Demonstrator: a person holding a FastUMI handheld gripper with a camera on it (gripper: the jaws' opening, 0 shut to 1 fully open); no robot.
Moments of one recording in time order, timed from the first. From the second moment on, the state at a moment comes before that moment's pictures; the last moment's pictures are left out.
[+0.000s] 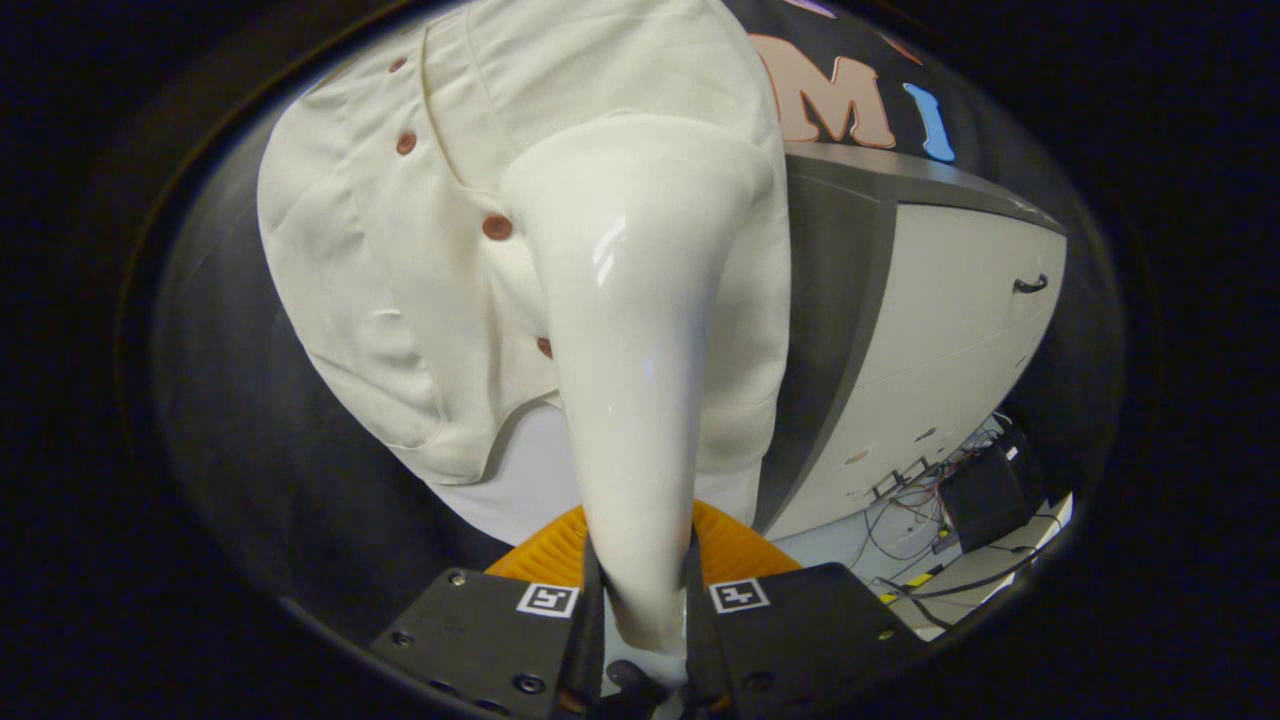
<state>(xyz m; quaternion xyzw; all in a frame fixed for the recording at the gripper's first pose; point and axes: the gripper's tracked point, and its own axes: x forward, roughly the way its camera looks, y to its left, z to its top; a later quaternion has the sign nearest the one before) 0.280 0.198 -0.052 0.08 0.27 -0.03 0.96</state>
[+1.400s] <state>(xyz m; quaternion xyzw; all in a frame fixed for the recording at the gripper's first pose) 0.085 0.189 0.049 0.11 0.09 0.01 0.99</state>
